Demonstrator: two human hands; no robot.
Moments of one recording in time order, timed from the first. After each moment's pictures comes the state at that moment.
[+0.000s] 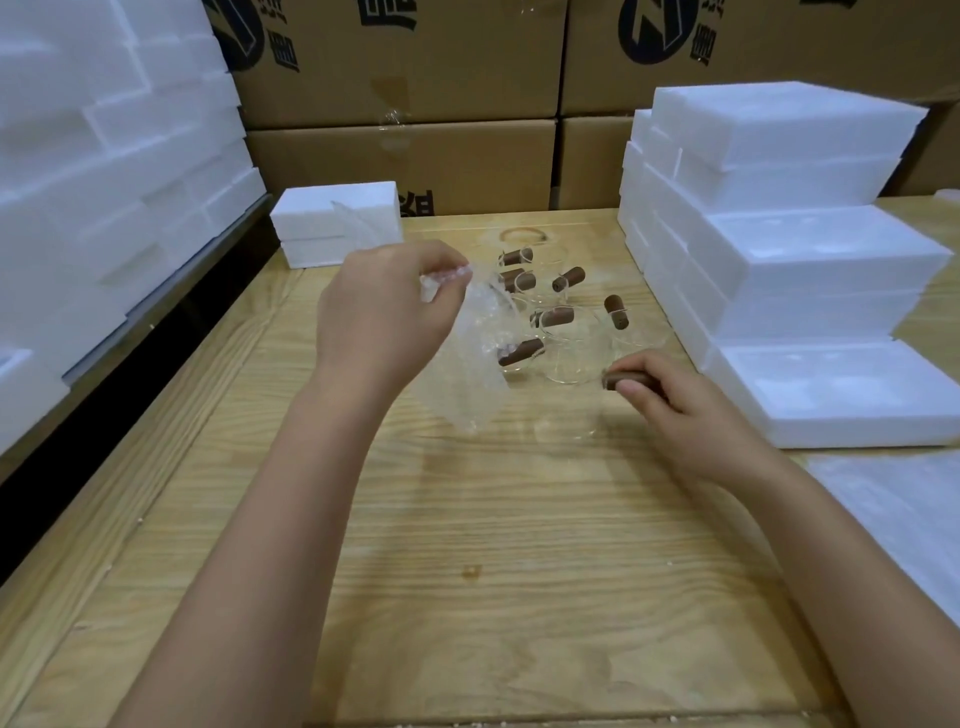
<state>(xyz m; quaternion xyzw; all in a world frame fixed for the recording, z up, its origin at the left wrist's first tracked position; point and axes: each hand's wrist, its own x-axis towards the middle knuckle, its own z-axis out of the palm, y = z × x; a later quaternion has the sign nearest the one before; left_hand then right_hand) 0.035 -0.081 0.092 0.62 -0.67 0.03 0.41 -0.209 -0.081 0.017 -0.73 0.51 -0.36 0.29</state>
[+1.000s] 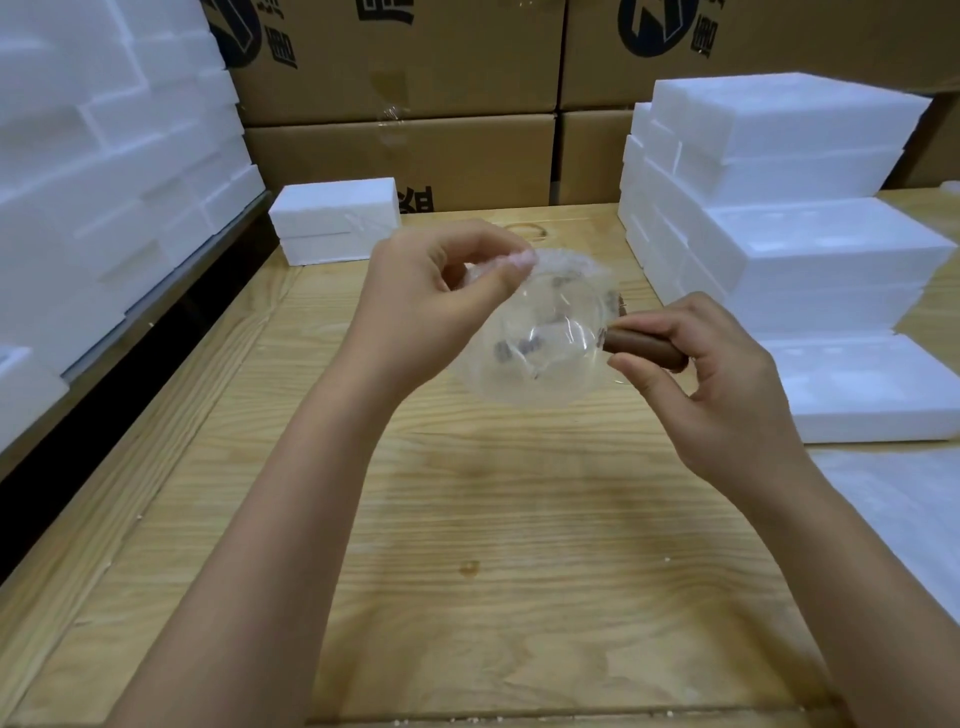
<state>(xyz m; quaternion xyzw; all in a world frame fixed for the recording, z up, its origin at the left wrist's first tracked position) 0.014 -0.063 0.108 0.43 -0.71 -0.20 0.51 -0.192 -0.048 0.049 -0.74 0.41 -0.51 0.11</state>
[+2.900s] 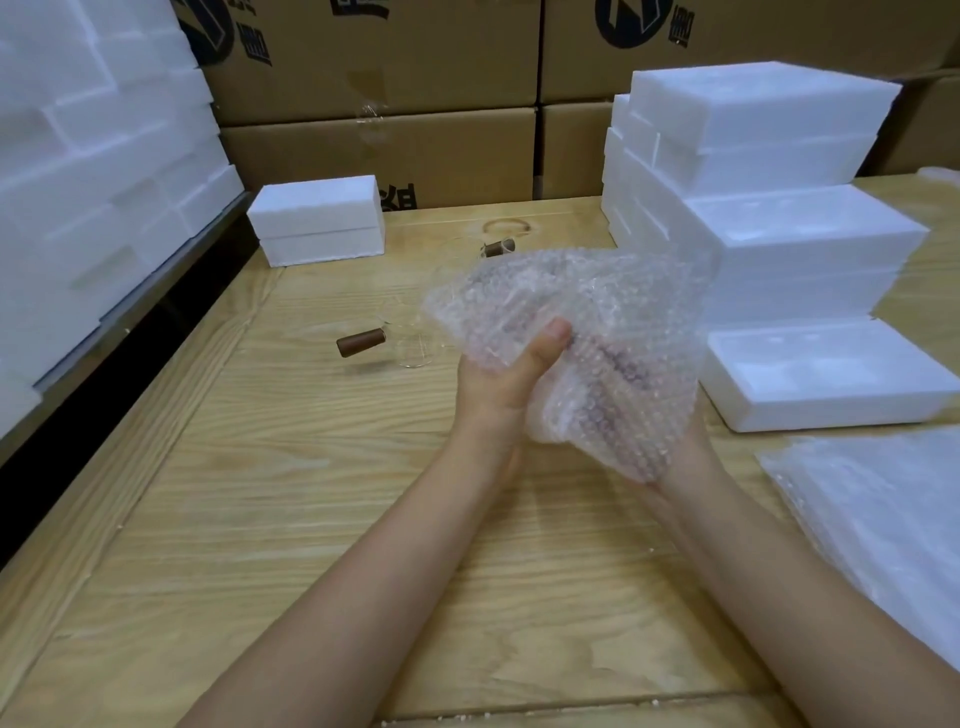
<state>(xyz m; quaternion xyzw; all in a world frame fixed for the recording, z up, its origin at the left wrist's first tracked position) -0.052 -0.076 0.019 0.31 -0.34 -0.62 0.64 -0.166 -0.053 0.014 -0.29 0.34 -0.65 0.62</state>
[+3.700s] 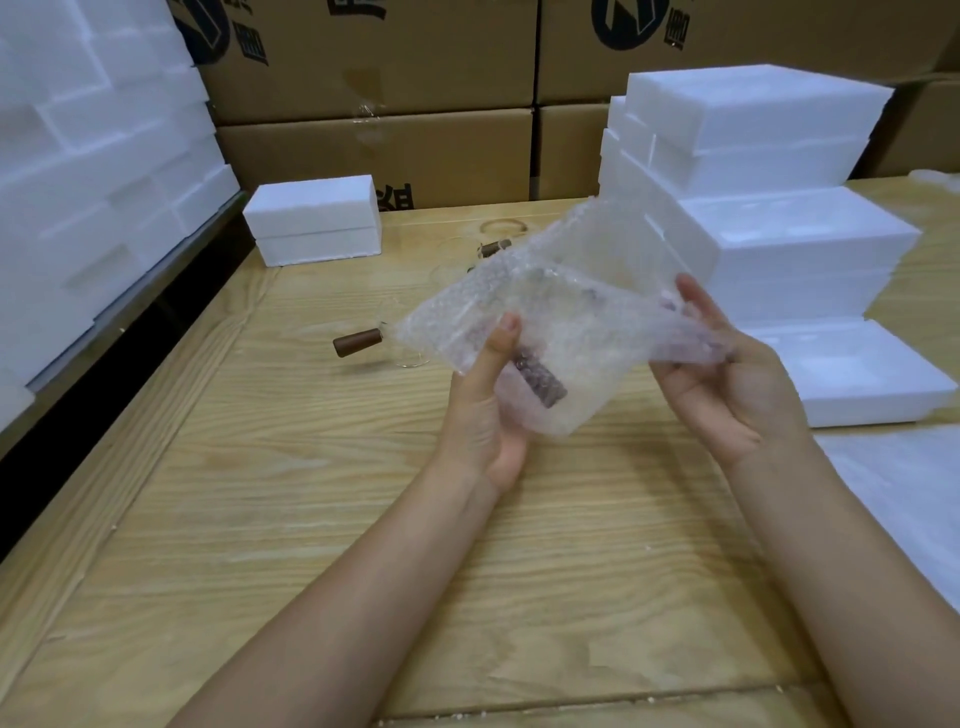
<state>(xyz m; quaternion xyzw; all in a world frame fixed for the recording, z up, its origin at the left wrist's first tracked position) -0.050 -0.066 0.026 0.23 -0.27 -0.69 0.63 -0.216 -0.077 0.042 -0.17 0.19 -0.68 0.69</state>
